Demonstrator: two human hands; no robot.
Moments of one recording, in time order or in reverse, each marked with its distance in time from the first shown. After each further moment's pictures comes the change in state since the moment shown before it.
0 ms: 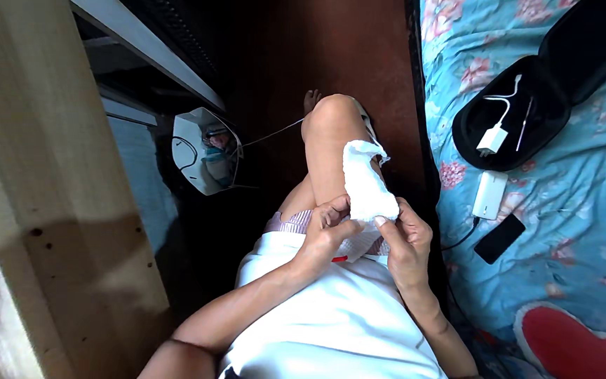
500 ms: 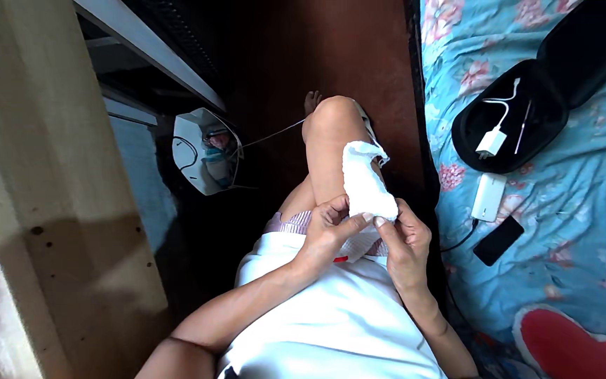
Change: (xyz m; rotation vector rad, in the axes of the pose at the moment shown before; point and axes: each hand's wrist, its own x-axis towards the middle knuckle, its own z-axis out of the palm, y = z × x) left_hand 0.002 0.002 0.005 -0.030 0.040 0.017; right_hand 0.000 -0.002 0.002 -0.007 -0.002 -0.012
